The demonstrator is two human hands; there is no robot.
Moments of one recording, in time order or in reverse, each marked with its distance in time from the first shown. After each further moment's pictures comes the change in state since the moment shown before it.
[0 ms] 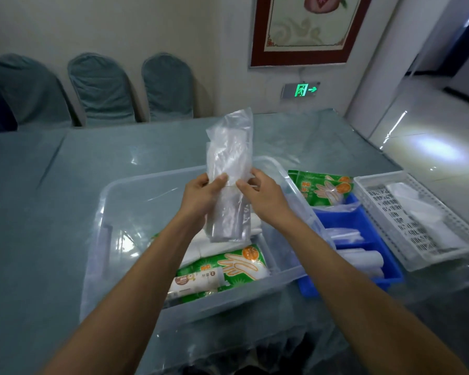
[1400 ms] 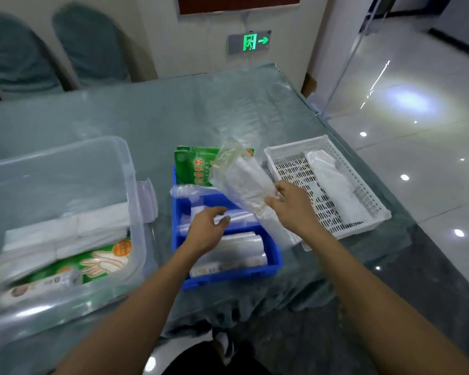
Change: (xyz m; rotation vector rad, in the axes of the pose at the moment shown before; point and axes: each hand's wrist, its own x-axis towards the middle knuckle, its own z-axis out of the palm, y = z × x) left_hand -0.014 -0.208 0.316 0.867 -0.242 -0.013; right_hand -0.025 0.218 -0.356 -0.373 0.082 0.166
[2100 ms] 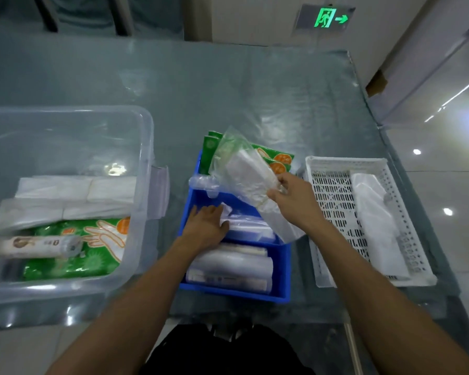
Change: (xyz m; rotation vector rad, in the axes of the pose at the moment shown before) left_hand 0.055 -0.063 0.006 0.584 -0.145 -0.155; right_hand 0.106 -0.016 0.042 -0.087 -0.265 -0.095
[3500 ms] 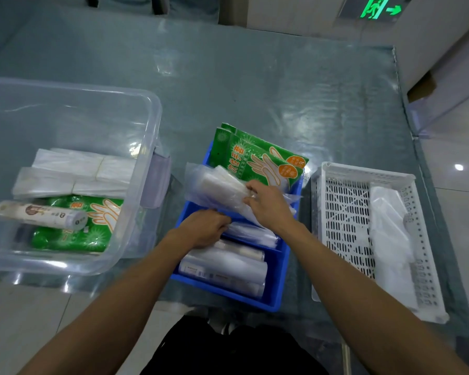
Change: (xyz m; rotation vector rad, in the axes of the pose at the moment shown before) left_hand -0.014 0.009 -0.011 0.003 -0.025 0.172; right_hand 0.044 0.023 0.070 -0.075 -0.224 -0.311
